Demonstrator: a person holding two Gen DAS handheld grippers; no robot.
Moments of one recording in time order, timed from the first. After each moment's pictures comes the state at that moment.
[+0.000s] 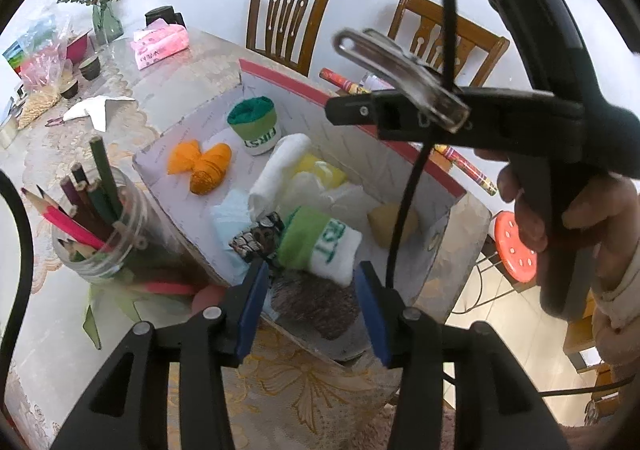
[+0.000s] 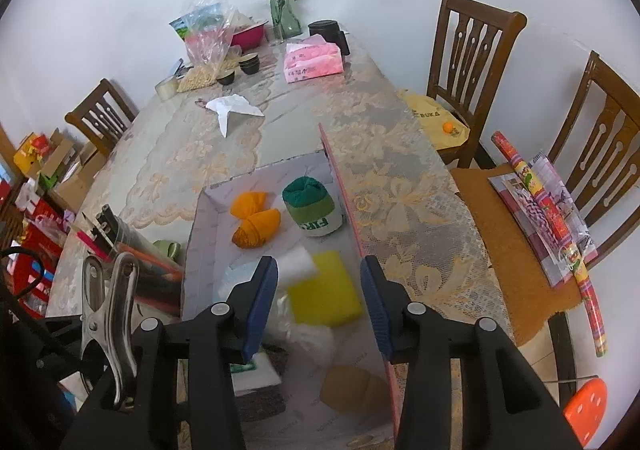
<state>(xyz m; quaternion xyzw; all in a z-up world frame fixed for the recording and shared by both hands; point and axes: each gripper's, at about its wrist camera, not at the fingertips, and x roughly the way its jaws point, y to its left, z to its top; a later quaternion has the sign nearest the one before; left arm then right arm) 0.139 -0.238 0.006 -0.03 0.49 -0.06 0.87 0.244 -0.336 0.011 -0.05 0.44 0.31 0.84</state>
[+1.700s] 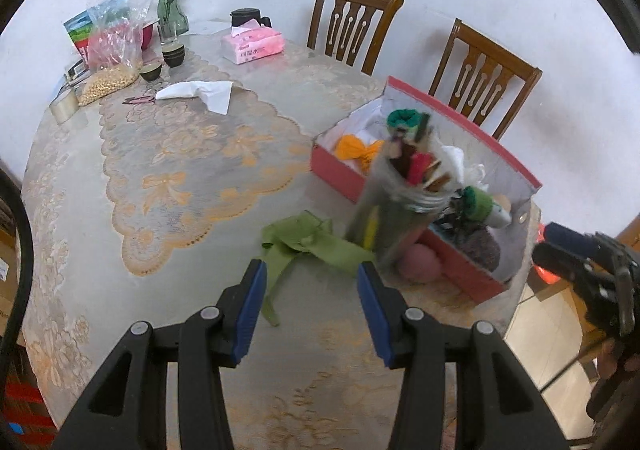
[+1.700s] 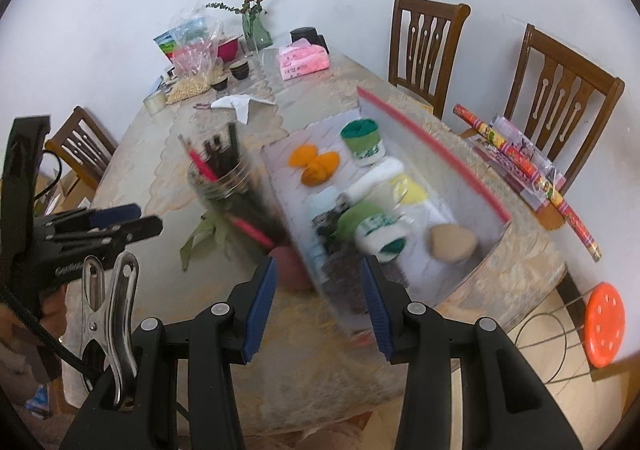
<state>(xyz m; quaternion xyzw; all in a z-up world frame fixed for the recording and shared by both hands) 0.078 -0.057 0.020 -0.03 0.47 -0.02 0.88 0.078 -0.292 0.026 0.00 0.44 0.21 0.87</state>
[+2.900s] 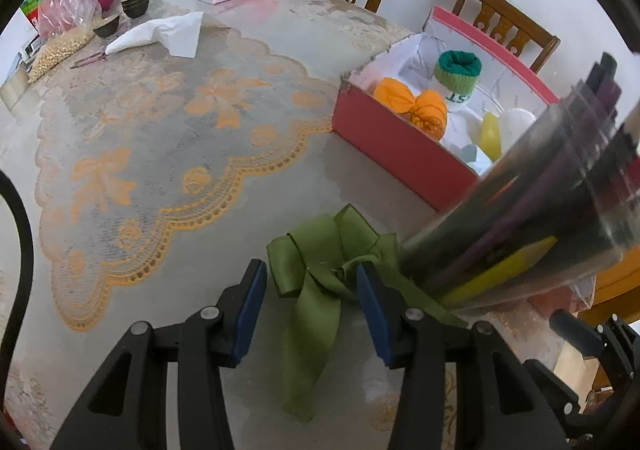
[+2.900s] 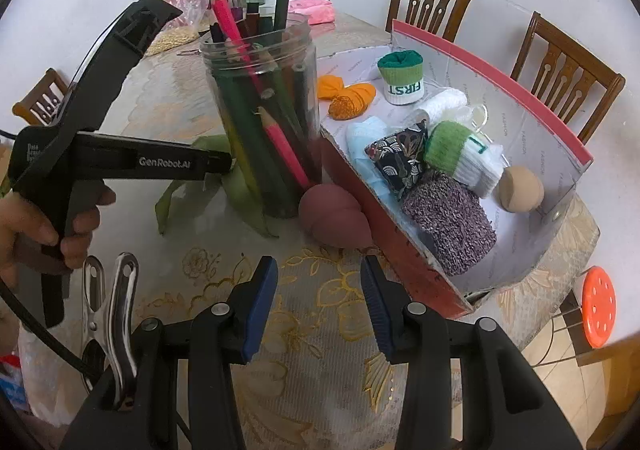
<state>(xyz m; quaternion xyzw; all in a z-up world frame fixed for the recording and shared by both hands) 0.164 -0.038 -0.078 -0.04 0.54 -0.05 0.84 0.067 -0.215 -0.049 -0.06 0.47 0.16 0.87</state>
